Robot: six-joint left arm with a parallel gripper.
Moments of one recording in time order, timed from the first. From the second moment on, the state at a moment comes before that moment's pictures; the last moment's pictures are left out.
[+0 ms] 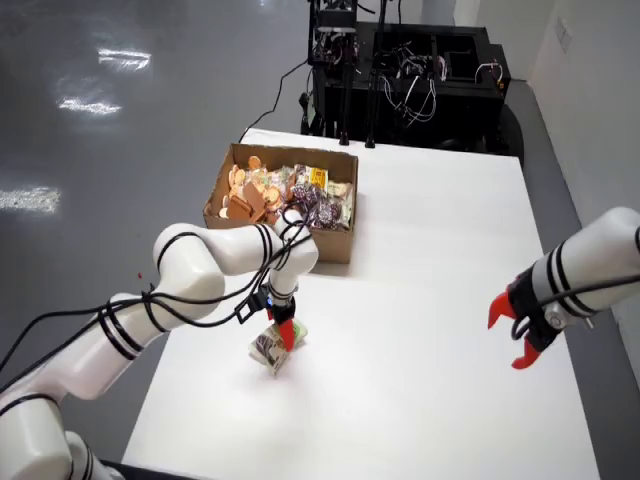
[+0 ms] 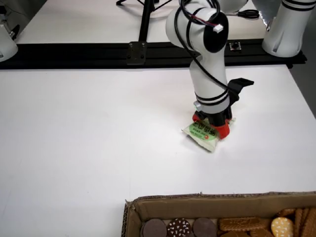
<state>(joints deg) -42.7 71.2 42.2 15.8 74.2 -90.0</state>
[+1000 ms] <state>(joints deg) -44.9 73.7 39.4 15.4 74.1 -90.0</state>
